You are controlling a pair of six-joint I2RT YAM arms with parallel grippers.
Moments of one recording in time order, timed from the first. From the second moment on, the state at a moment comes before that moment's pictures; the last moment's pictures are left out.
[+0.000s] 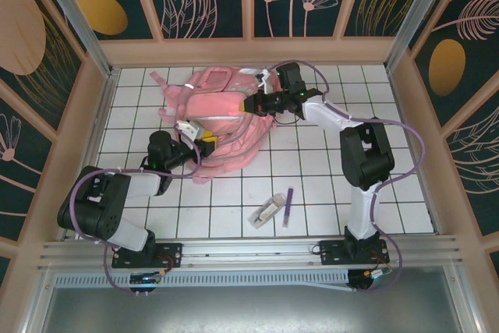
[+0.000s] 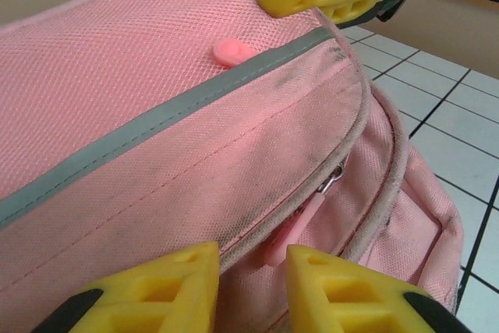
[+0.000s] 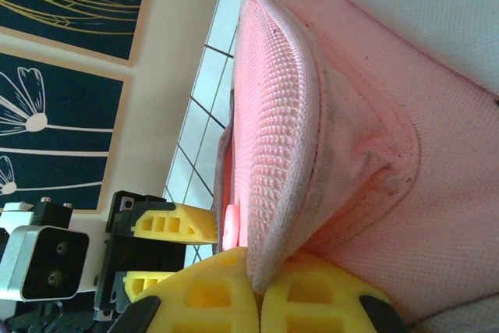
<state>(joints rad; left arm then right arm) -0.28 1.51 0.40 0.86 0.59 -0.01 0.46 1.96 1.49 -0.21 -0.86 0.55</state>
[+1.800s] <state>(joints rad) -0.33 1.58 0.38 1.01 0.58 0.01 0.47 1.93 1.46 -0.15 -0.85 0.56</state>
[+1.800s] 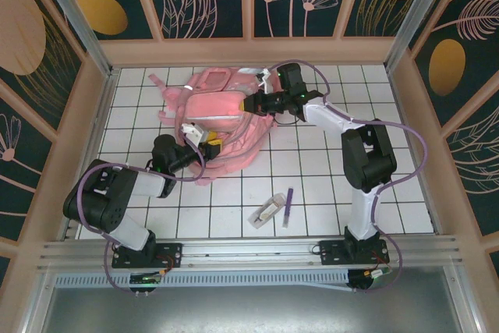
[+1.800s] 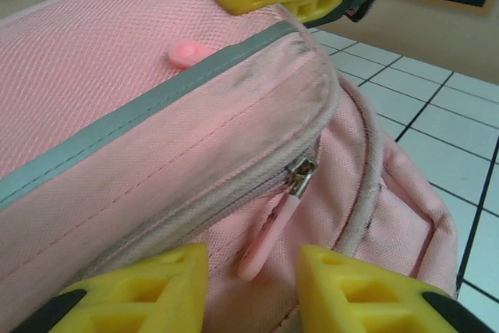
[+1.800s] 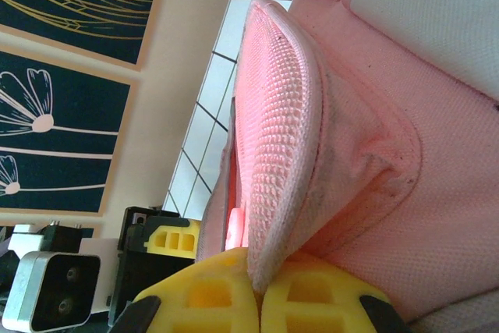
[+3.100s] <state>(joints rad) -0.38 1.51 0.55 0.65 0.59 0.05 0.41 1.88 1.40 -0.19 -0.73 0.52</state>
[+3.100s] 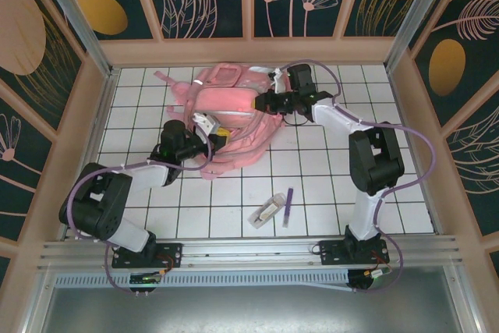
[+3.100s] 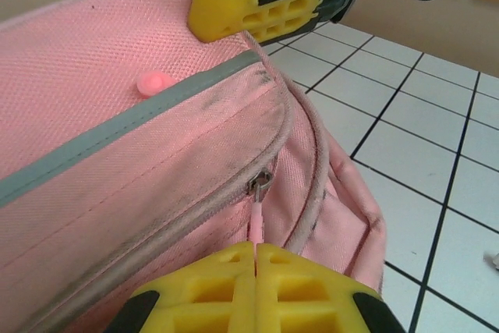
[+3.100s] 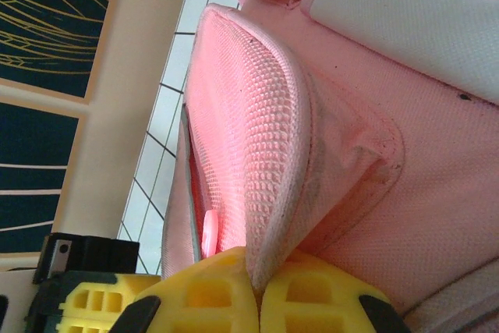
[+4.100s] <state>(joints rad) -0.38 1.53 0.61 0.49 0.59 0.13 0.39 1.88 1.36 -0.17 -0.78 0.49</state>
